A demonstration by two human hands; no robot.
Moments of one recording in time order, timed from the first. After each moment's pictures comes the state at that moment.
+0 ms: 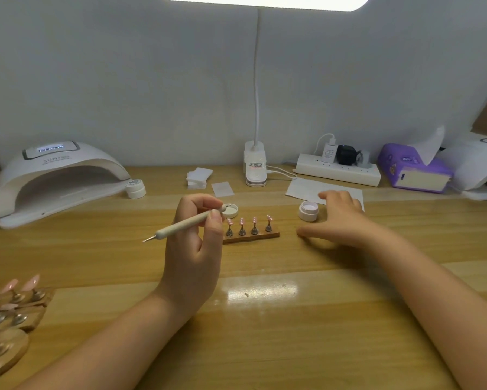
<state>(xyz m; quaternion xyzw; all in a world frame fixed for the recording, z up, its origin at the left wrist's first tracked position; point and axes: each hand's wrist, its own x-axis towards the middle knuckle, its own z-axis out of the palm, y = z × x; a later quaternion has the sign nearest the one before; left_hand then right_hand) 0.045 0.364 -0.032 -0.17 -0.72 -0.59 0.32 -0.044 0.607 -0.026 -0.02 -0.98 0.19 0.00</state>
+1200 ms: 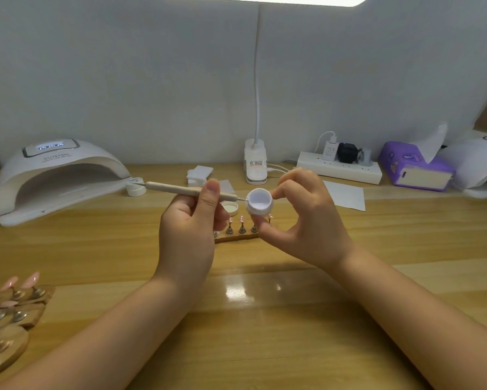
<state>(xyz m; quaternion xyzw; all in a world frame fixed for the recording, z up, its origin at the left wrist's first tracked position) 0.043 0.371 -0.014 -0.03 -0.61 -0.75 0.24 0.001 0.538 -0.016 0.31 -0.83 0.26 0.39</state>
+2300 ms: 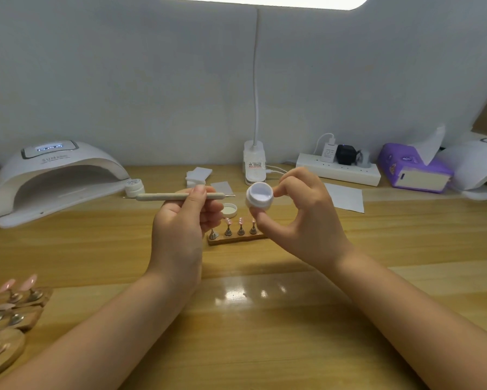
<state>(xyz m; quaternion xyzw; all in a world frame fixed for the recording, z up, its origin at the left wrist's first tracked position) 0.032 0.362 -0.015 0.00 -0.55 -0.81 0.19 0.003 0.535 -0.012 0.26 -0.84 0.30 0.37</state>
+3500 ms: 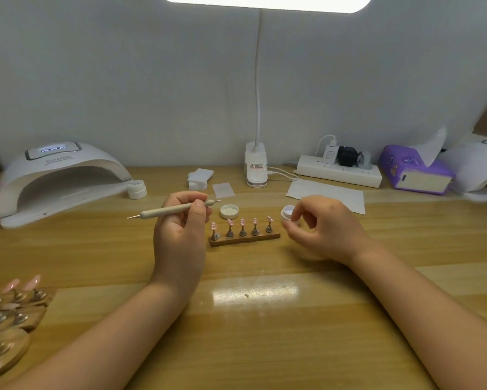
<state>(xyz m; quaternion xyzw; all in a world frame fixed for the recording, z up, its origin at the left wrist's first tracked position) 0.029 0.354 -0.034 -0.03 -0.65 -0.69 0.31 -0.019 0.583 -0.029 0.24 -0.92 0.21 0.22</state>
